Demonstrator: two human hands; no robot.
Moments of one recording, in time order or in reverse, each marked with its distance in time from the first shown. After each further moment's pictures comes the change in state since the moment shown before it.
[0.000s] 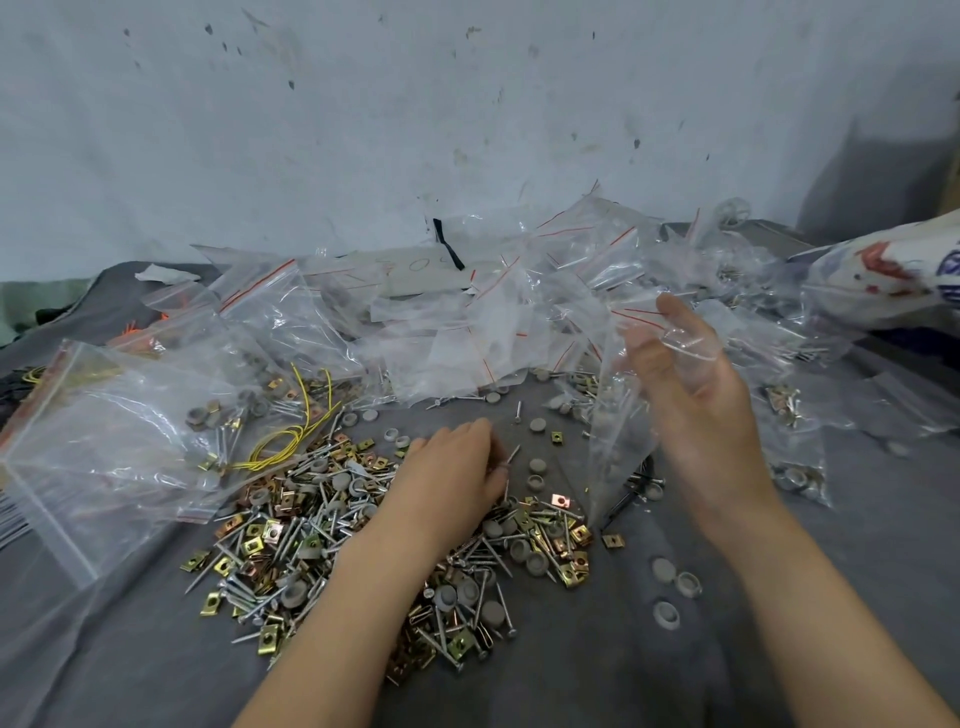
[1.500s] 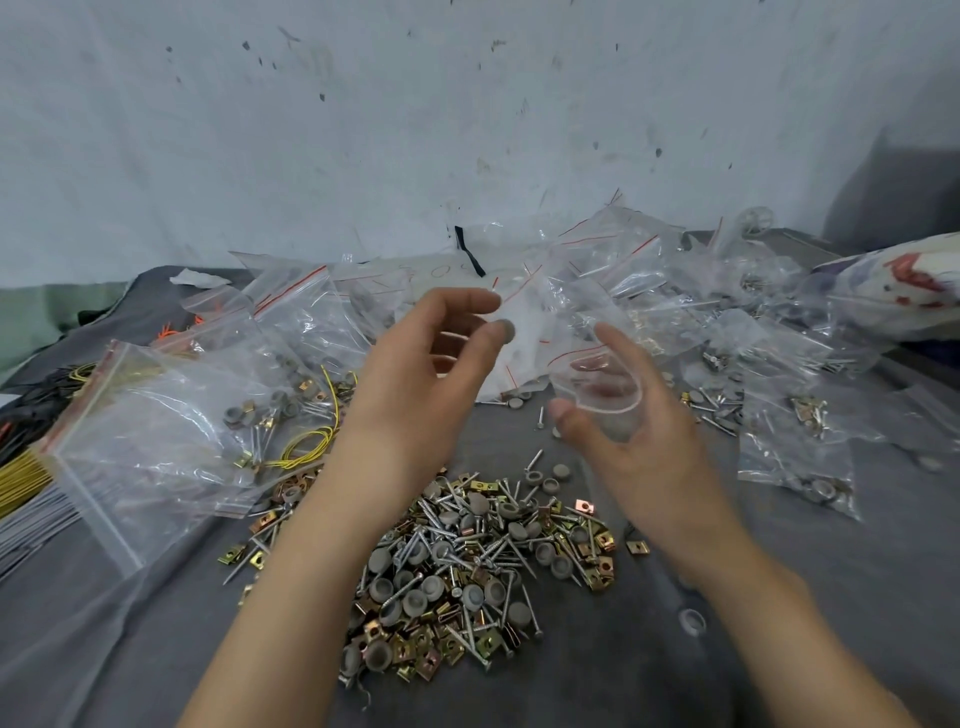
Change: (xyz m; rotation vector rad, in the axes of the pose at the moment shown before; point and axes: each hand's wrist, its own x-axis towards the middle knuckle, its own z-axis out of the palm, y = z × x) left_hand -0.021 0.018 -0.093 -0.873 0.455 0.047; right_hand -0.022 0.005 0.027 -0.355 -0.220 -0.054
